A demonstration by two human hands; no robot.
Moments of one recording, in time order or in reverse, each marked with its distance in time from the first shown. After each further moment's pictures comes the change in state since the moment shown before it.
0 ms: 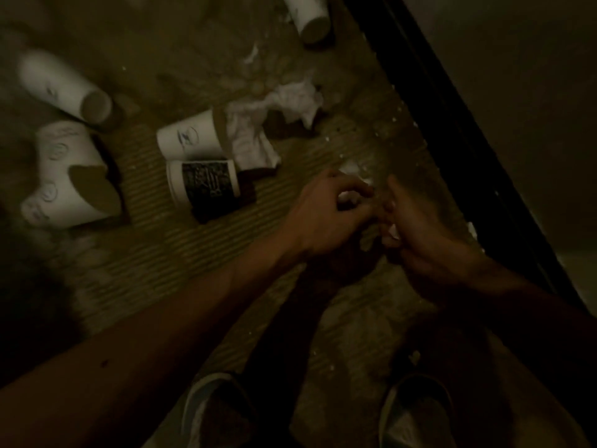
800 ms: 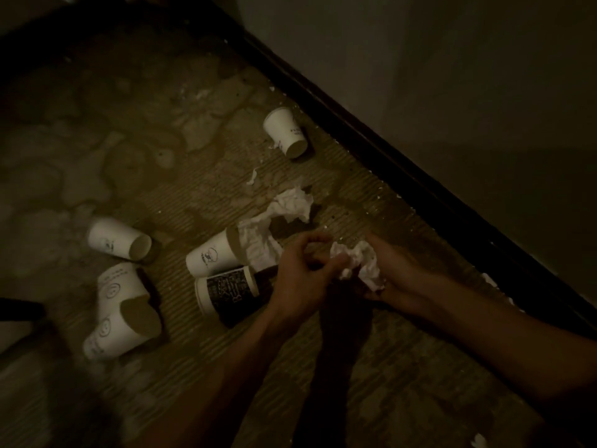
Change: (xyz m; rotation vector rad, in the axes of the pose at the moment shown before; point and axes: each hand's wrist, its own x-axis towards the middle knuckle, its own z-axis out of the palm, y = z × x) left_hand 0.013 0.002 -0.030 -0.441 0.072 -0.187; right_hand 0.015 -0.024 0.024 0.253 -0.218 0.176
